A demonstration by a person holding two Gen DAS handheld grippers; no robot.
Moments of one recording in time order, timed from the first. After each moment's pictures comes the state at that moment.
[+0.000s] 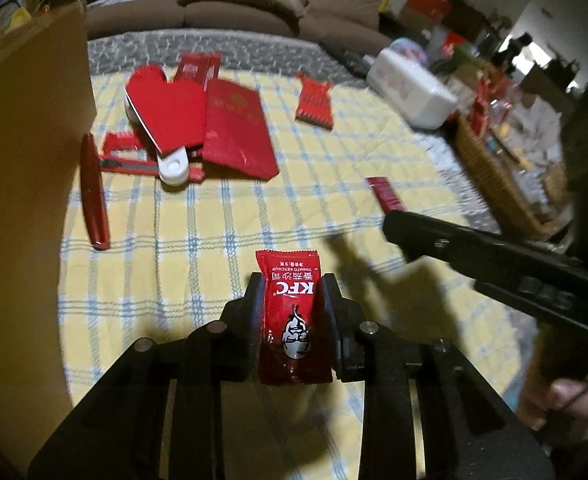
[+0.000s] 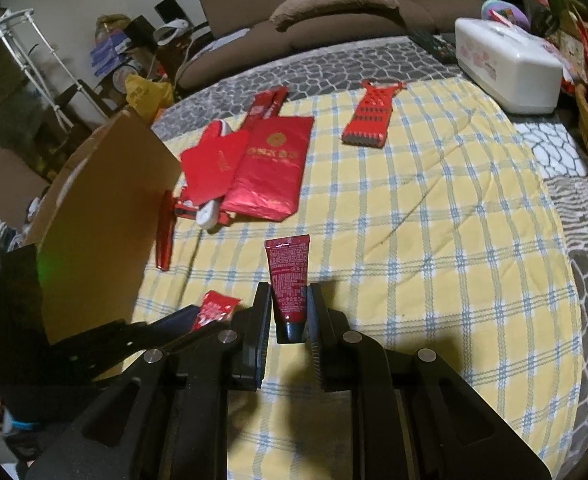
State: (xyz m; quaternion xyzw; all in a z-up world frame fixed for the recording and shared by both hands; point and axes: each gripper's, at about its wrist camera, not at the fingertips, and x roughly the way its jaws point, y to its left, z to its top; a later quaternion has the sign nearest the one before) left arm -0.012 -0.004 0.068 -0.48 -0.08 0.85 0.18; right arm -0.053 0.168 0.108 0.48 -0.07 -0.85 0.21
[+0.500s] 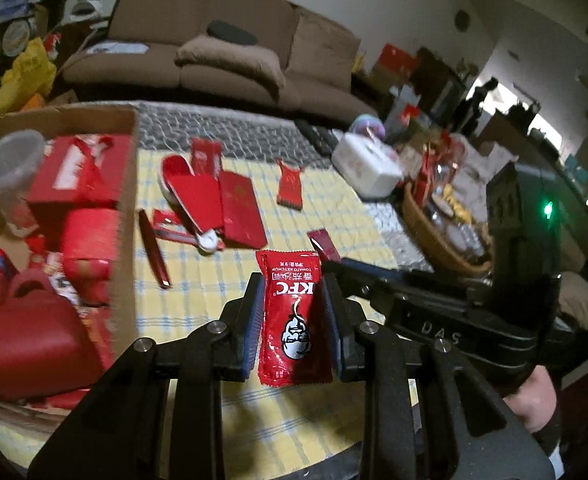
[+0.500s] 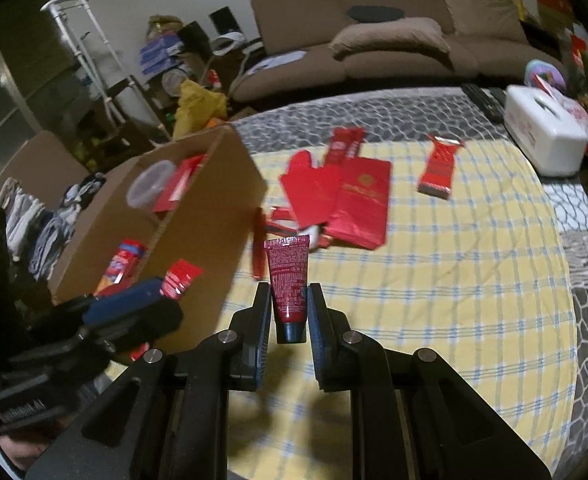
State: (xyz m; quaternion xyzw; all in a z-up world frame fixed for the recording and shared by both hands) left arm 0.039 -0.084 0.188 -0.40 -0.13 0.88 0.21; right arm -0.003 0.103 0.184 0.43 -0.05 -0.85 0.28
